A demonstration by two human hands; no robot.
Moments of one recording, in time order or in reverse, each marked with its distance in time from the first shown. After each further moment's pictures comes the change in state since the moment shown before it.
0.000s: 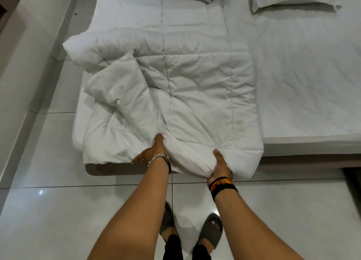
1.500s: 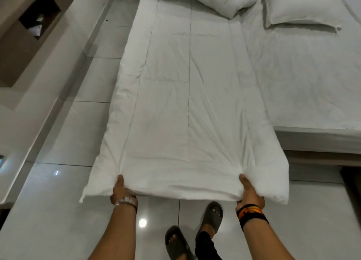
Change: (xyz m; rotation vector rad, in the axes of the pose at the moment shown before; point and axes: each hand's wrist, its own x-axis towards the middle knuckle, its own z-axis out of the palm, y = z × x) left_hand 0.075 -0.102 -0.295 -0.587 -0.121 -0.075; right_hand -0.077 0.049 -0.175 -0.110 0.111 -0.247
